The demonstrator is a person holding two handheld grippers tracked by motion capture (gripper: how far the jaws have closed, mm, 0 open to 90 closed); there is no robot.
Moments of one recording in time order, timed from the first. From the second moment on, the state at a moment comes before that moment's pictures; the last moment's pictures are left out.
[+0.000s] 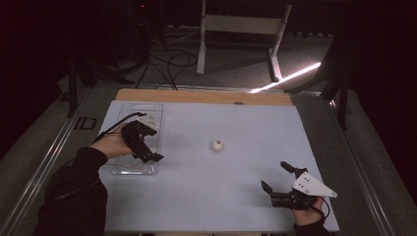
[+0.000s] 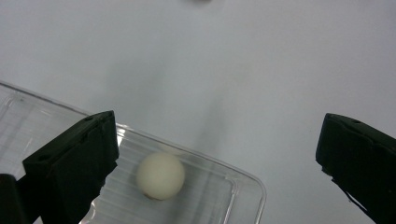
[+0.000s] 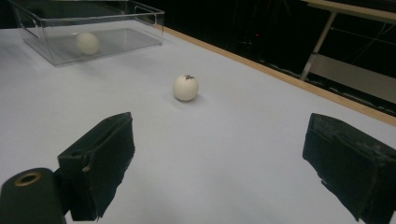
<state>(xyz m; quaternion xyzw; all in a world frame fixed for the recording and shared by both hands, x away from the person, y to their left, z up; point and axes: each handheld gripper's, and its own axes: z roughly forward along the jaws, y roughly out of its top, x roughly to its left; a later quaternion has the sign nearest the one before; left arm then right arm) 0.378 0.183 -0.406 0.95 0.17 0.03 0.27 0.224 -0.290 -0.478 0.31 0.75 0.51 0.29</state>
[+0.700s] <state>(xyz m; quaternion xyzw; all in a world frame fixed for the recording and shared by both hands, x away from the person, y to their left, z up) 0.376 0.152 -0.398 0.94 0.18 0.02 0.28 0.225 -0.290 -0.478 0.31 0.75 0.51 0.29</state>
